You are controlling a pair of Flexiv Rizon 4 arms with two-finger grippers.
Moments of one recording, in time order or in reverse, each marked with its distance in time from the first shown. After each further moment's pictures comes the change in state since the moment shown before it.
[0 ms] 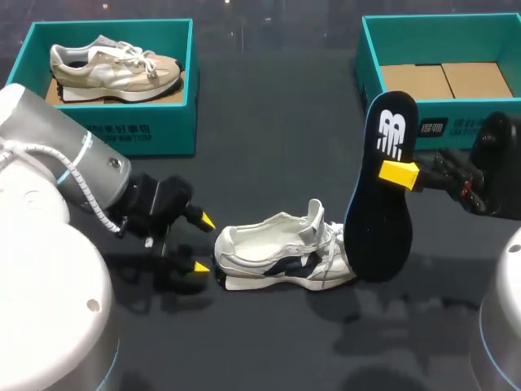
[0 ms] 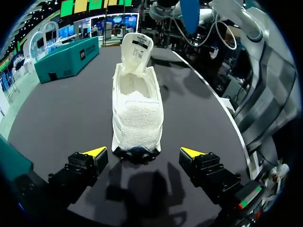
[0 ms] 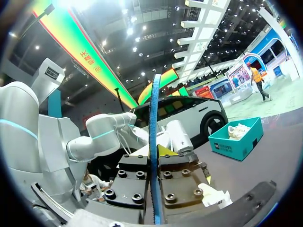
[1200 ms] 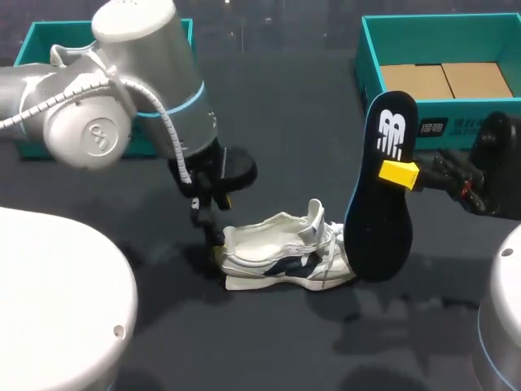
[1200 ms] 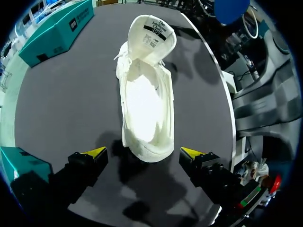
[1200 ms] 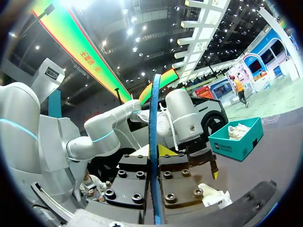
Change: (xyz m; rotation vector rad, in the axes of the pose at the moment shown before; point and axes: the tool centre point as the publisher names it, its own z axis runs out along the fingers) left arm -0.018 -0.048 -0.014 -0.499 0.006 -0.038; right arm 0.000 0.000 0.000 -0.001 0.000 0.000
